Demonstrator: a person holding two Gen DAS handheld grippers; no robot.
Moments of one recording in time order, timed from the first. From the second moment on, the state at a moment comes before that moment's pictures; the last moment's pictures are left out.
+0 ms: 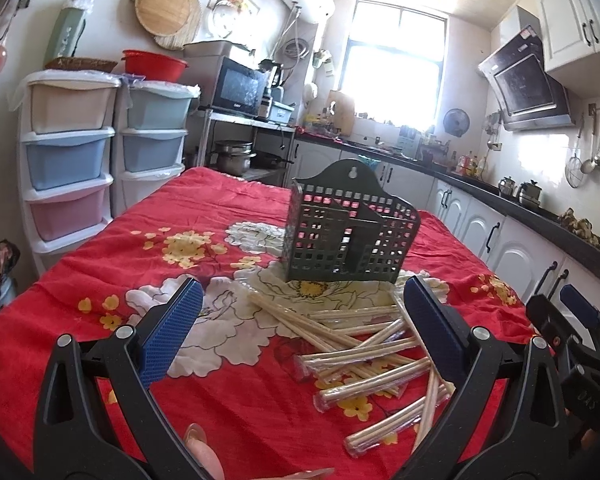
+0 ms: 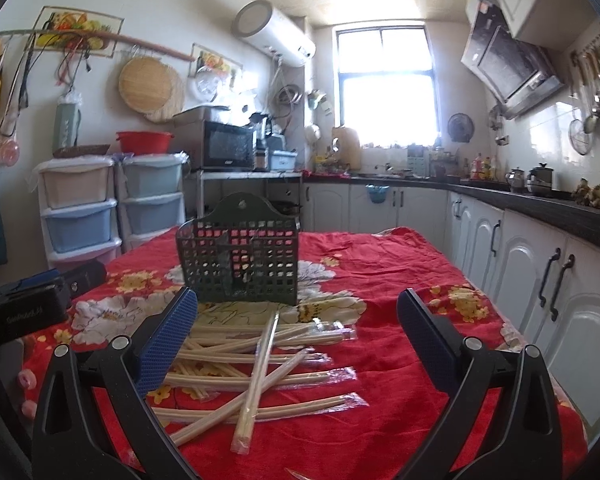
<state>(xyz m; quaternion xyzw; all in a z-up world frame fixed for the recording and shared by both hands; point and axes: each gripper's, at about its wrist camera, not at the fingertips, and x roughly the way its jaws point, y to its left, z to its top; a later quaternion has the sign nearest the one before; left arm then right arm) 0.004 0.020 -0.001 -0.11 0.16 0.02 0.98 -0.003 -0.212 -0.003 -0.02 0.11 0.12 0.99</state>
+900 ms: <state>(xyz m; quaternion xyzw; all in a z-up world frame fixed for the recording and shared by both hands) 0.068 0.071 0.034 -0.14 0.23 0.04 0.96 0.063 -0.172 0.039 -0.04 0.17 0.21 0.96</state>
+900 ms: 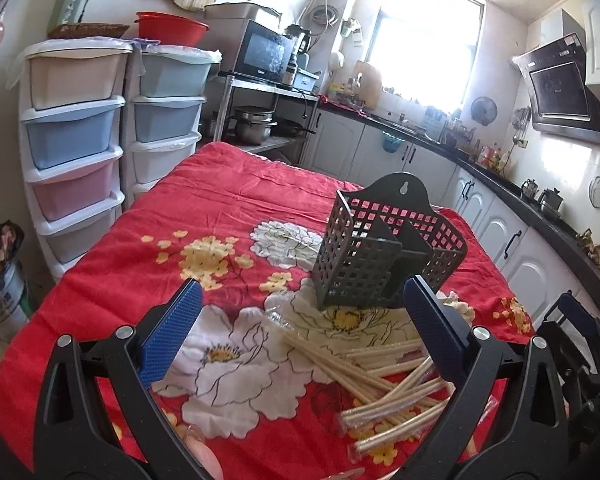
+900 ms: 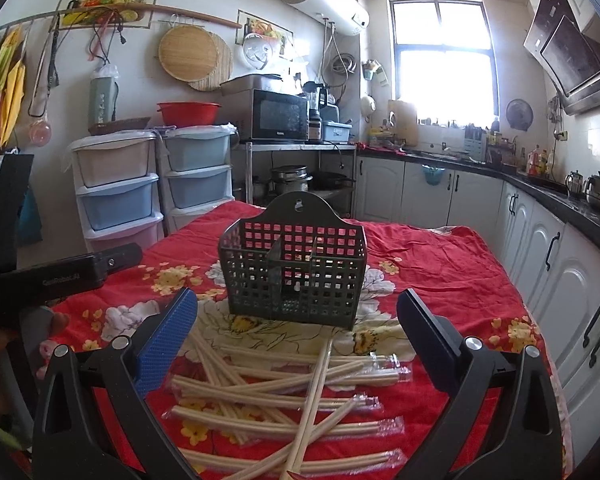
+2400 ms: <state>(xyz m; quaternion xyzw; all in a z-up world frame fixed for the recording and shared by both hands) 0.156 0.134 -0.077 -0.38 0.44 -0.06 0.81 0.228 -0.163 -0.065 0.02 0.48 0.24 0.84</state>
